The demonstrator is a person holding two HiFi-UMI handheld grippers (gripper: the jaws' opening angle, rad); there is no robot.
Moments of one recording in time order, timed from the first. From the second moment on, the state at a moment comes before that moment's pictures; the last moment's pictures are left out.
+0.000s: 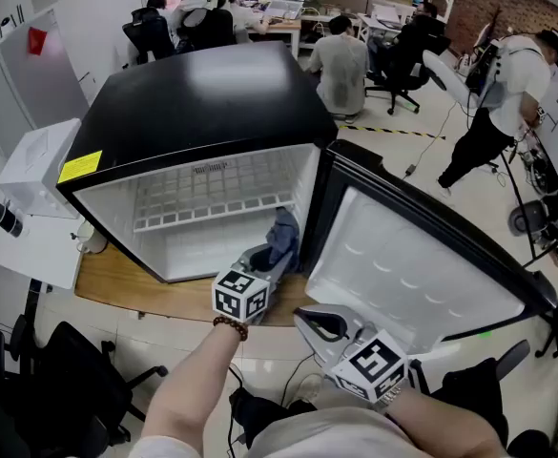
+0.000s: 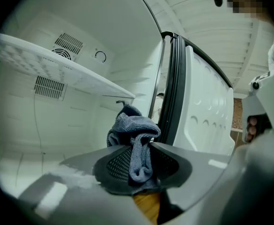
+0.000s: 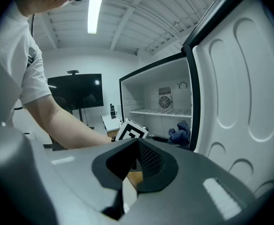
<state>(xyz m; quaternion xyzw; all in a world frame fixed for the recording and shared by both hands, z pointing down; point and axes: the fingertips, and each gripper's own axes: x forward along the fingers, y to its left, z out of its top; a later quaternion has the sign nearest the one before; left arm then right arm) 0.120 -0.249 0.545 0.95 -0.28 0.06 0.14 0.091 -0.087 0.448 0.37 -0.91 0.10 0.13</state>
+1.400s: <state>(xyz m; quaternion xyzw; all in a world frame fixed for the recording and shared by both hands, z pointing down) 0.057 -0.105 0.415 0.97 0.14 0.01 0.20 0.083 -0.115 0.429 0.34 -0.89 0.31 -0.01</state>
